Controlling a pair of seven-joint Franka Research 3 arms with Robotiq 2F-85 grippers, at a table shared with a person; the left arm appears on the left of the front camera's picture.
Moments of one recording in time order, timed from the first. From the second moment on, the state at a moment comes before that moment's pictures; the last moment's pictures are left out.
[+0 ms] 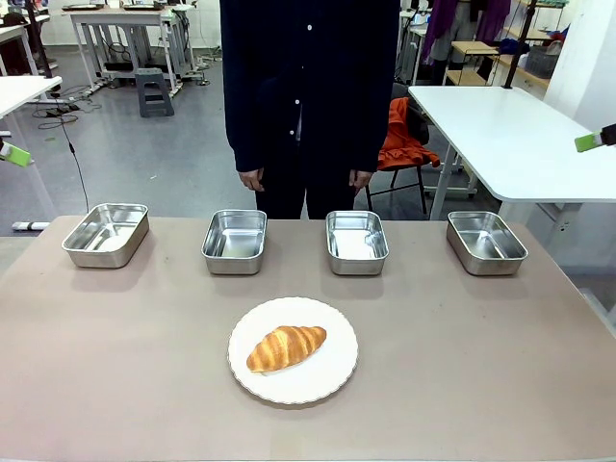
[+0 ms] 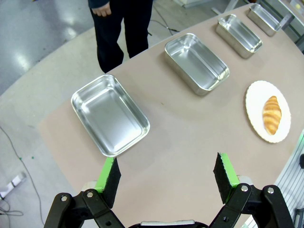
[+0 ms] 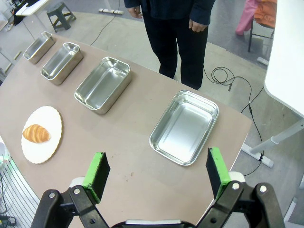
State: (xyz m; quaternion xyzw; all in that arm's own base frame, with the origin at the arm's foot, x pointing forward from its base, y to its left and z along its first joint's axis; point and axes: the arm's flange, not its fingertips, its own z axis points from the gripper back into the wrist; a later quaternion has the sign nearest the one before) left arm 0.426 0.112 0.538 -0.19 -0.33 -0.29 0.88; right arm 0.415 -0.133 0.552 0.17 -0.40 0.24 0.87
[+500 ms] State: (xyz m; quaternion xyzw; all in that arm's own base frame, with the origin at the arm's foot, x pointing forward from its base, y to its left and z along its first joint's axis) left arm 0.426 0.112 0.538 -0.19 -0.33 -0.29 0.88; right arm 0.415 -0.133 0.552 0.17 -0.40 0.24 0.87
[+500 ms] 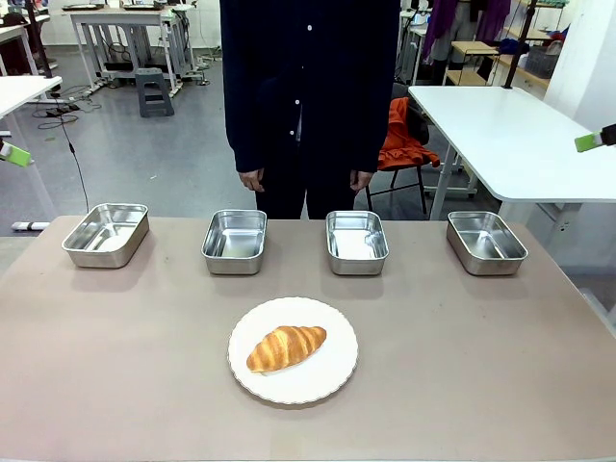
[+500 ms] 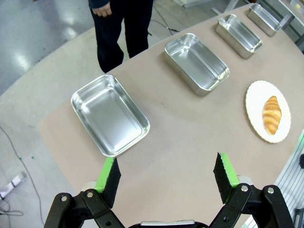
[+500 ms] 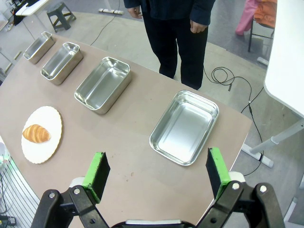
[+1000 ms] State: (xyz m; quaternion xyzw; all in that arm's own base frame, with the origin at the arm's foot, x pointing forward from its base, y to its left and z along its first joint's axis) left arm 0.426 0.112 0.538 -0.19 -0.33 -0.29 0.88; right arm 0.415 -0.133 0.552 0.17 -0.40 0.24 0.87
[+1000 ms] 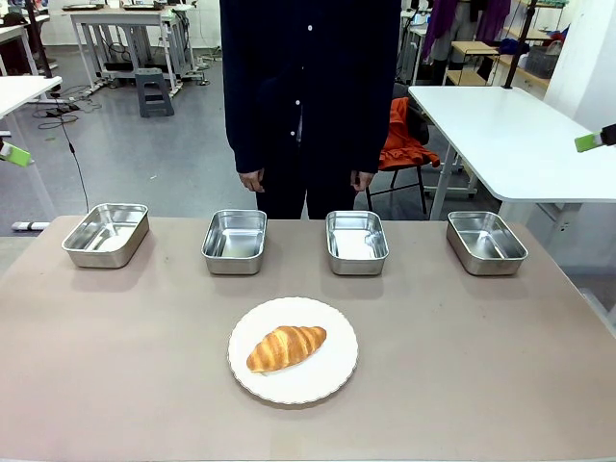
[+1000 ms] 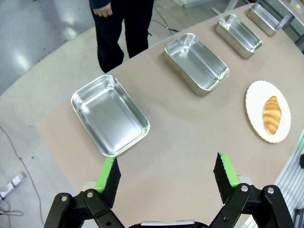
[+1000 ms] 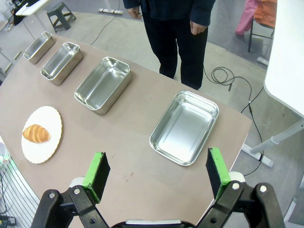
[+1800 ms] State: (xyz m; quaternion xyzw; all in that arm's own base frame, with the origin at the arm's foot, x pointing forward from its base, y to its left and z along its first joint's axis) left arm 0.426 0.112 0.538 -0.19 -0.33 -0.29 0.88; right arm 0.415 -0.133 0.552 0.17 -0.40 0.24 0.87
